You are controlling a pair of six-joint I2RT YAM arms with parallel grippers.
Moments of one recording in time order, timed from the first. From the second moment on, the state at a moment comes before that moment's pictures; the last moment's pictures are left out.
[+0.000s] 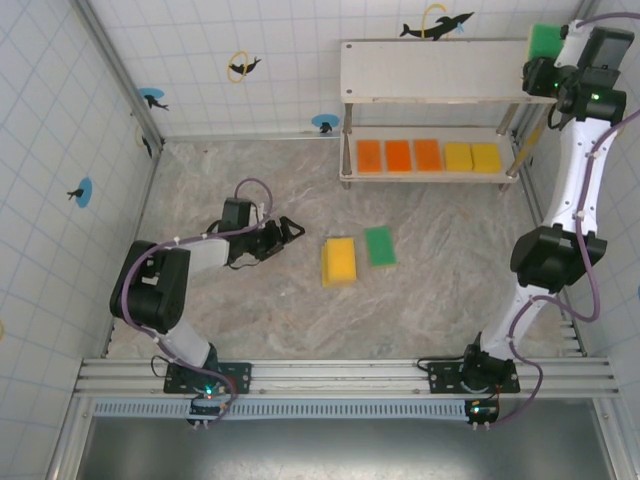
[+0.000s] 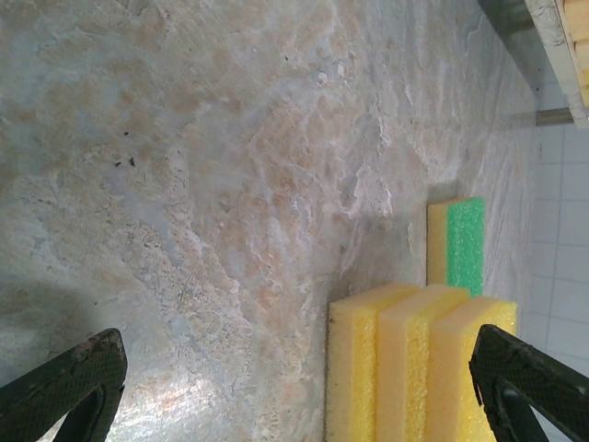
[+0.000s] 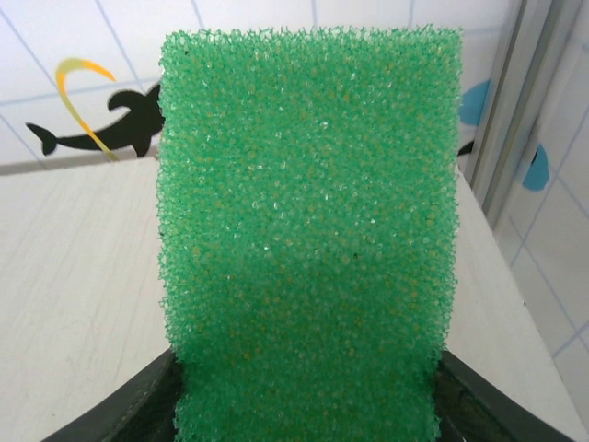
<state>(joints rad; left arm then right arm) -0.27 1.67 0.74 0.09 0.64 -0.68 -0.27 1.97 2.36 -0.78 -0.29 -0.01</state>
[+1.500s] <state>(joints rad) -0.23 1.71 0.75 0.13 0.68 -0.68 -0.27 2.07 2.38 -0.73 -0.29 -0.05</state>
